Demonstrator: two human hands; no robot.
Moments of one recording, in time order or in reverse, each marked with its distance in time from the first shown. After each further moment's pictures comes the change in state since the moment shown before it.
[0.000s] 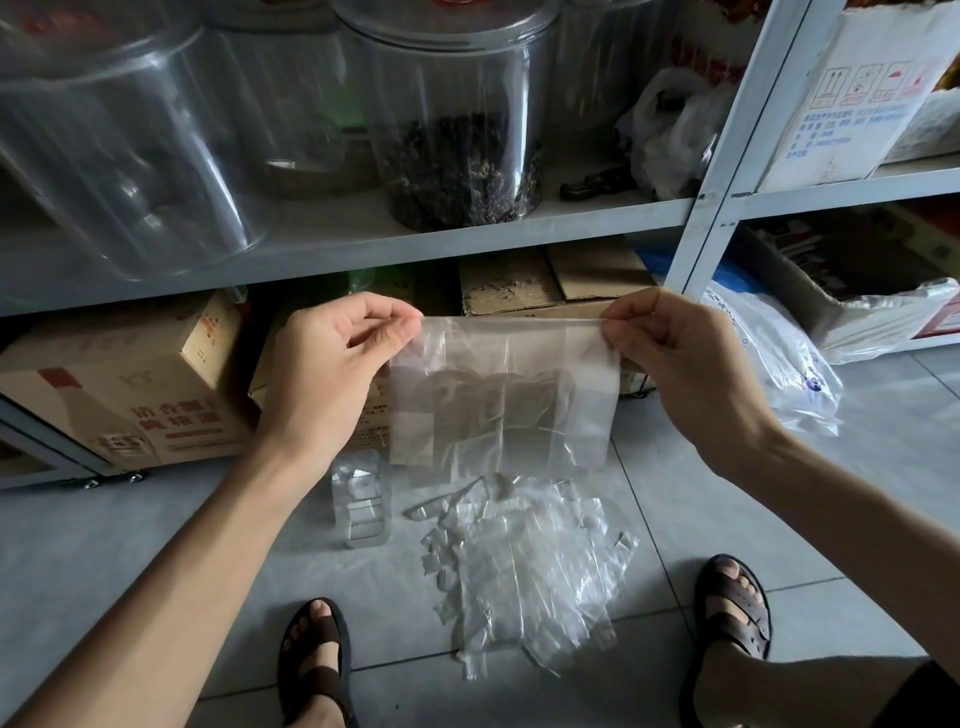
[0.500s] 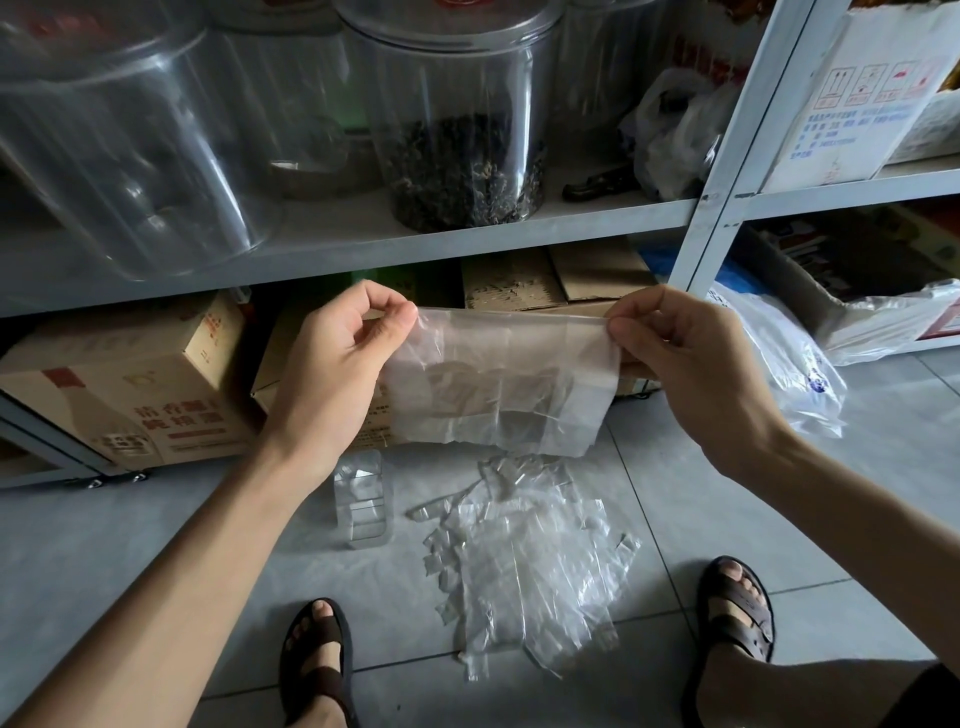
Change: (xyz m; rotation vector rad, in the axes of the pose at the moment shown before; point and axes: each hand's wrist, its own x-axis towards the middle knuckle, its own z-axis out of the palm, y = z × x) left_hand 0.000 0.002 0.000 -0.064 -0.058 -0.058; right_hand -0.001 -0.005 0.000 0.038 -0.011 0.002
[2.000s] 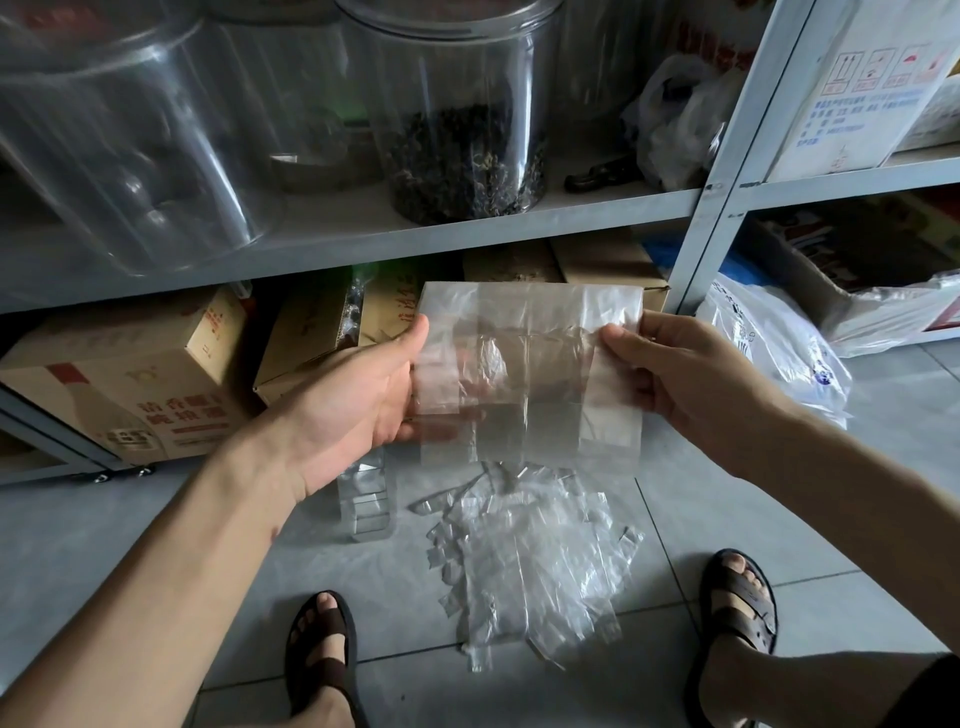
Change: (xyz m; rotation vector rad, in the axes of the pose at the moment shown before) left_hand -0.002 0.004 0.001 -0.407 -0.544 -0.573; right_hand -0.003 -0.002 0.000 0.319 -0.169 0.408
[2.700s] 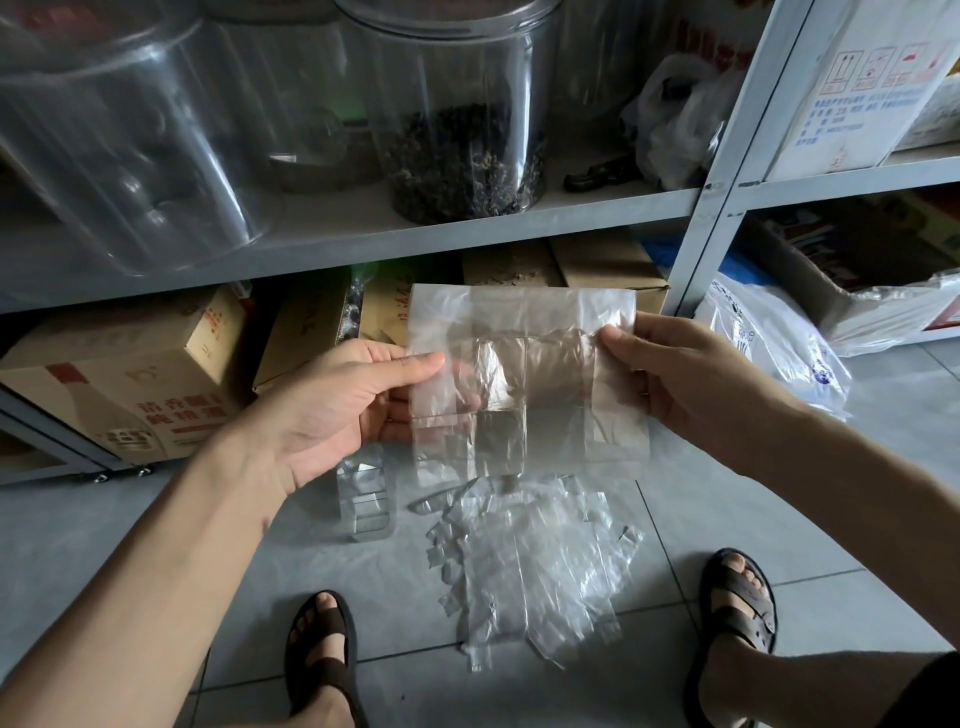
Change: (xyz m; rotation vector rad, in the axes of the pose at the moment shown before) left_hand -0.004 0.000 -0.010 0.034 0.100 -0.042; right_hand 0.002 0.001 -0.005 0.001 -0.088 0.033
